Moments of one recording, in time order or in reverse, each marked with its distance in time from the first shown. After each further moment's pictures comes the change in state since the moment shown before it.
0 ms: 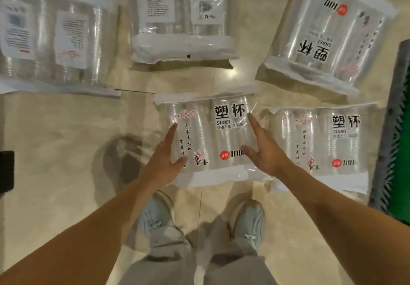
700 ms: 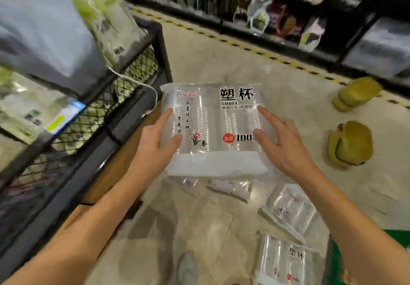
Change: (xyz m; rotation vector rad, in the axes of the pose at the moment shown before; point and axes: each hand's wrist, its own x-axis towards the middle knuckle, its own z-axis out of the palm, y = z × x) left_hand -0.444 0.396 -0.460 -0.223 0.889 0.250; right_hand -0.400 -0.579 -0.358 -0.086 0.367 -0.593
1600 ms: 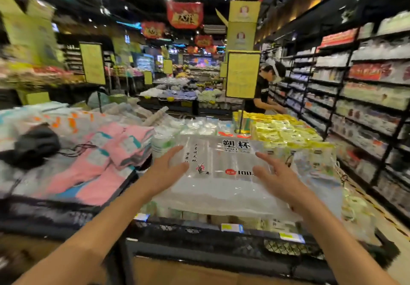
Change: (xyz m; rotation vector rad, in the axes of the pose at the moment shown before) left_hand -0.390 0.198 -0.380 0.080 0.994 -0.449; right_hand -0.184 -0.491 0.005 0.019 -0.662 -1.017
